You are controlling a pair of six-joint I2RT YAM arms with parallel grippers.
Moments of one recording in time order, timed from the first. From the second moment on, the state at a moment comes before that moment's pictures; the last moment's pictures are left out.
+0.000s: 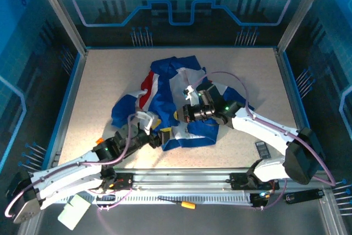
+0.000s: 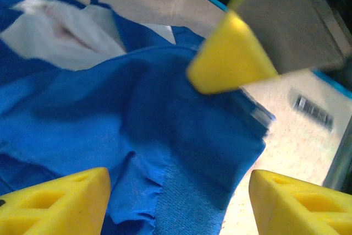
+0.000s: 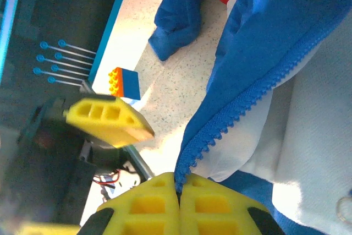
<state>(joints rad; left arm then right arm) -0.85 0.71 0.31 0.10 -0.05 -0.43 0.72 1.36 0.95 -0.29 -0.50 0.60</state>
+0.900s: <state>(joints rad) -0.62 1.36 0.22 0.99 0.52 -1.24 0.66 1.33 0.75 0.00 -0.60 0.58</state>
